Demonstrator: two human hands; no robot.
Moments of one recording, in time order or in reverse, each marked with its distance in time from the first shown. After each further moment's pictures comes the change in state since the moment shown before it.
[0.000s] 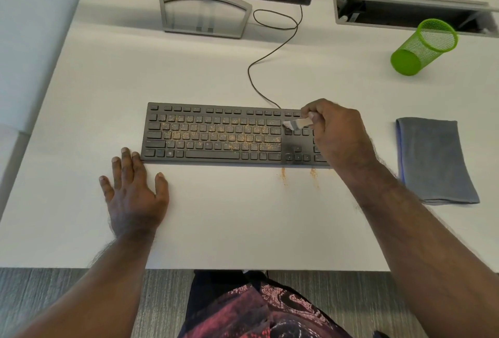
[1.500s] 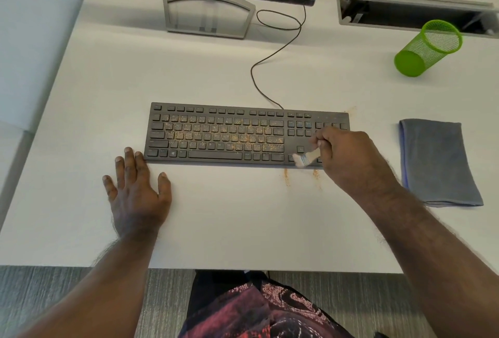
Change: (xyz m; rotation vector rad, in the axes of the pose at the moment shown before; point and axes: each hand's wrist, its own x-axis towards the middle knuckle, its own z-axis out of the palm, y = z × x) left_hand 0.000 0.001 0.001 0.004 -0.005 -0.003; right_hand -0.031 -0.003 -0.017 -0.220 -0.182 0.010
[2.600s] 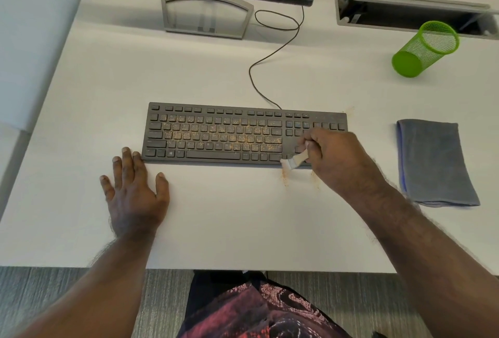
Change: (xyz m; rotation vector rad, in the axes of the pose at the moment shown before) left_hand 0.000 0.001 -0.002 -0.002 -0.009 -0.006; right_hand -0.001 -0.011 0.004 0.092 -0.048 0.015
